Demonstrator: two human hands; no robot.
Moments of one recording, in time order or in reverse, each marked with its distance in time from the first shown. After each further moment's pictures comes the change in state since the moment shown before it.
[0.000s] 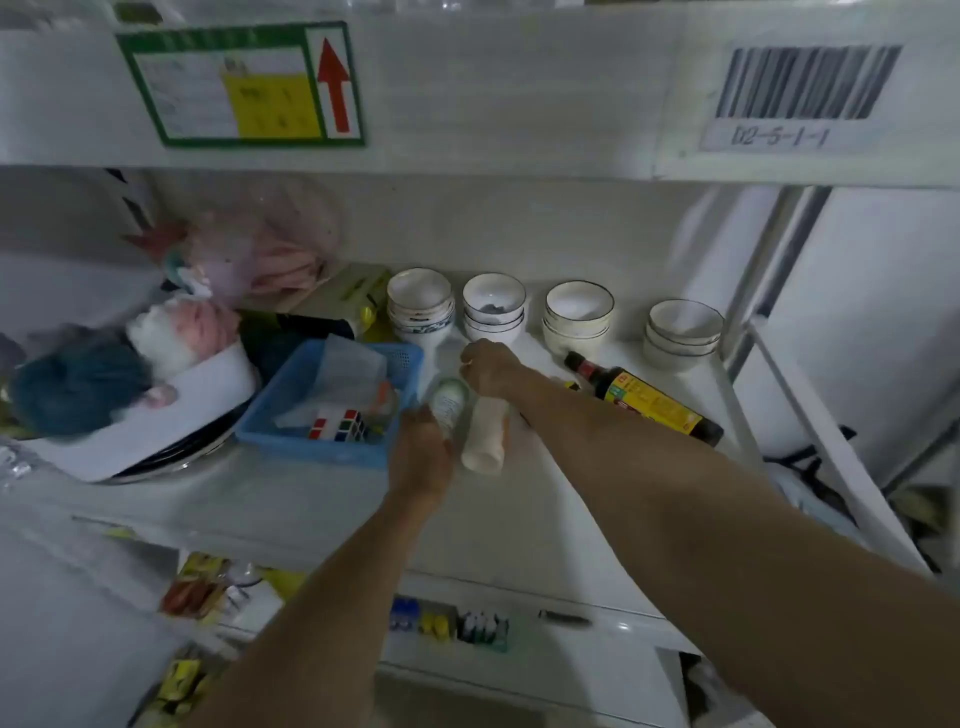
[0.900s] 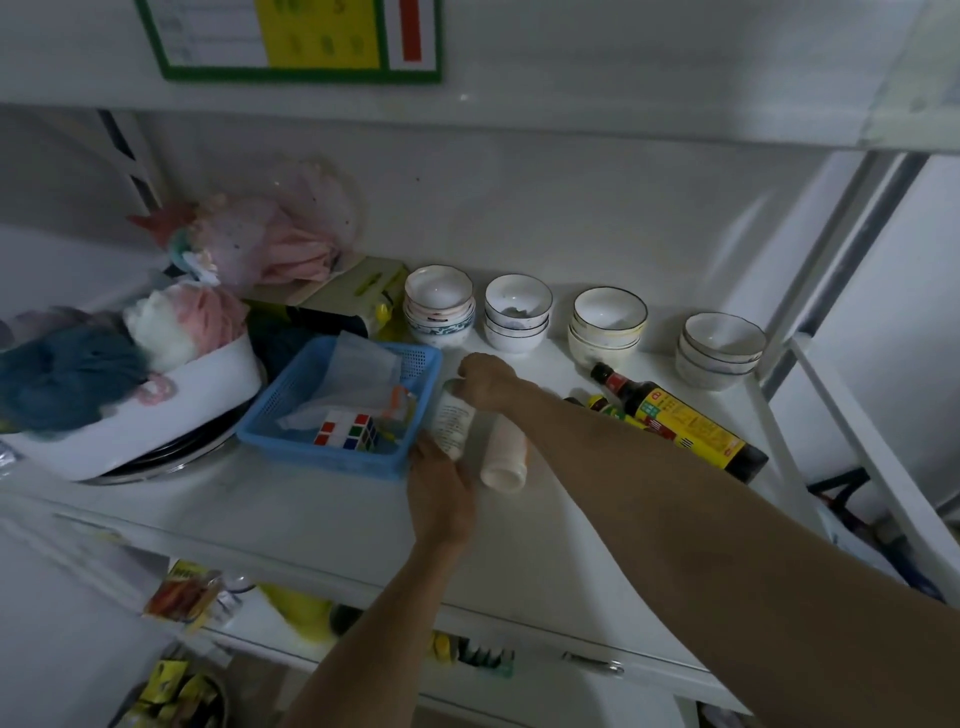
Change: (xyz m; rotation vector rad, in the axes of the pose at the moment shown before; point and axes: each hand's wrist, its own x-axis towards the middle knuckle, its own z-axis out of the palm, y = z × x) left_hand -0.012 -0.013 0.031 -0.220 0.093 -0.173; right_hand 0.041 -0.016 0.032 0.071 -0.035 -0.004
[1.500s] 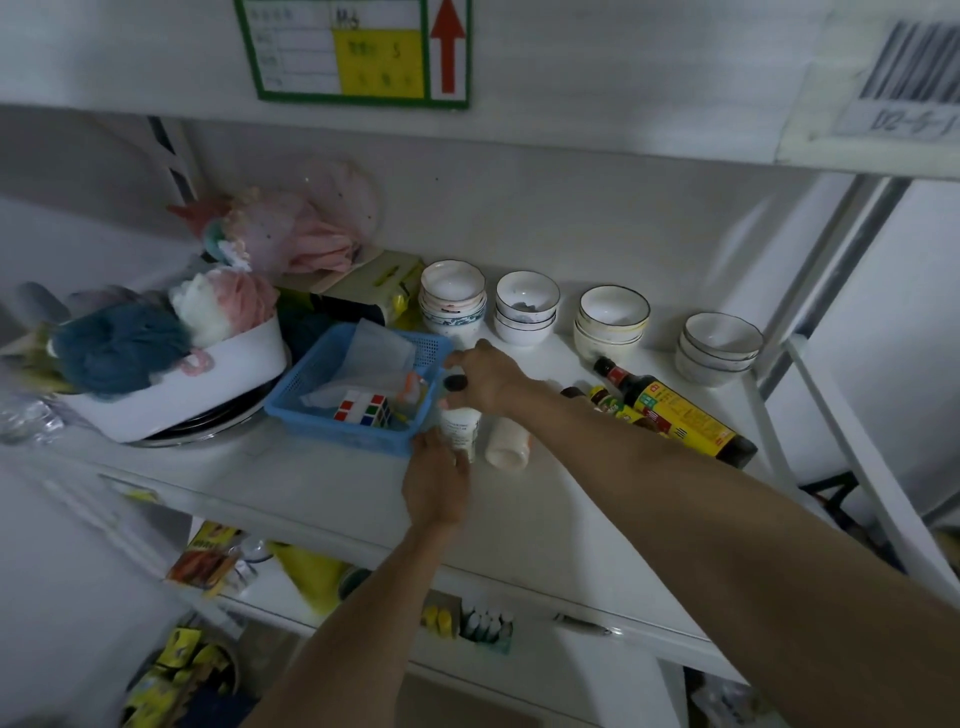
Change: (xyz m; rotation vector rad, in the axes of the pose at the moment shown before) left_hand -0.019 -0.006 -0.022 0.078 -0.015 0.005; right_hand -0.067 -0.026 -0.019 -0.071 -0.004 -0.192
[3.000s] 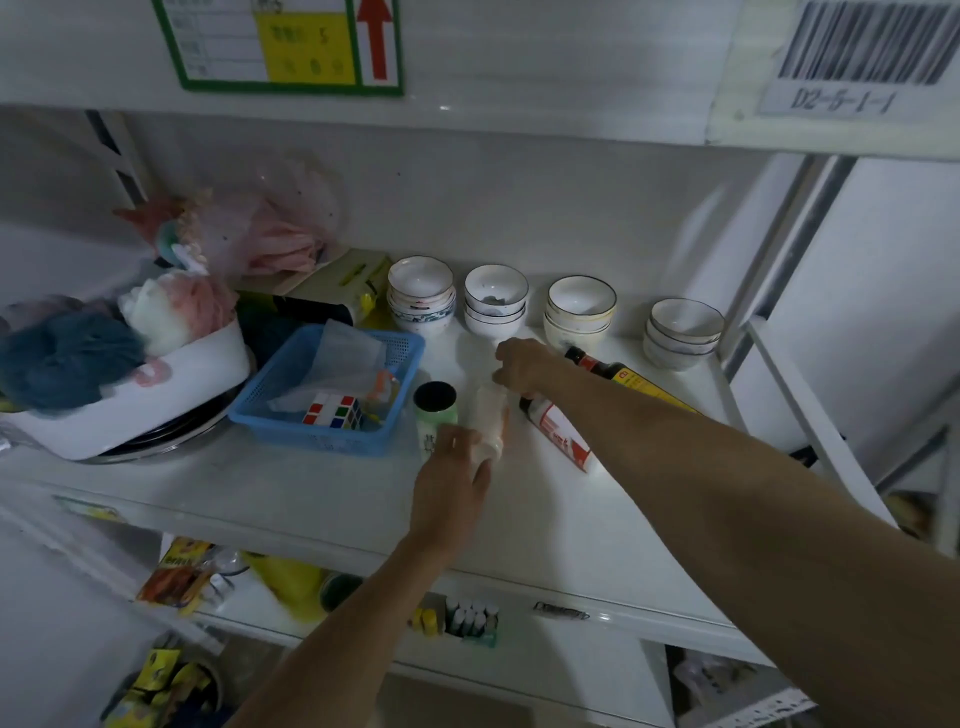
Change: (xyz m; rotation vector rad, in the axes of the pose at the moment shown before) left_hand -0.026 0.020 0.005 -0.006 -0.042 0.422; right_hand -0.005 0.068 -0.019 -0.168 -0.056 0.298
